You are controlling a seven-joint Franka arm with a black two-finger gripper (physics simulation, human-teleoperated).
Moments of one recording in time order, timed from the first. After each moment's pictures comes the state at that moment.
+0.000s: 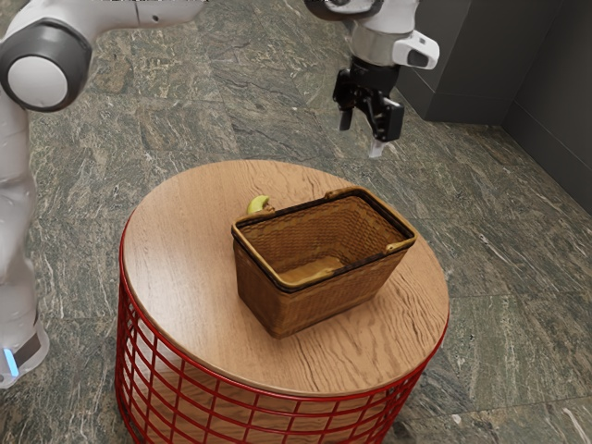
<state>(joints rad) -0.13 0.06 0.03 -1.32 -0.01 1.49 -0.36</state>
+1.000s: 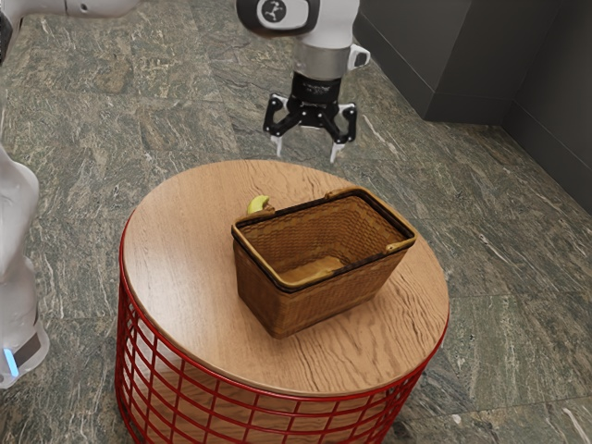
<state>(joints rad) -0.15 -0.25 0.08 -1.79 -0.02 1.63 -1.35</state>
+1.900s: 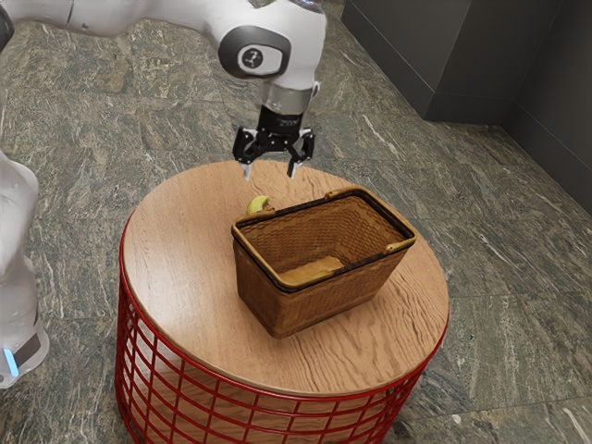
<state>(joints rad) -0.15 -0.30 0.23 -2.06 0.05 1.79 -1.59</state>
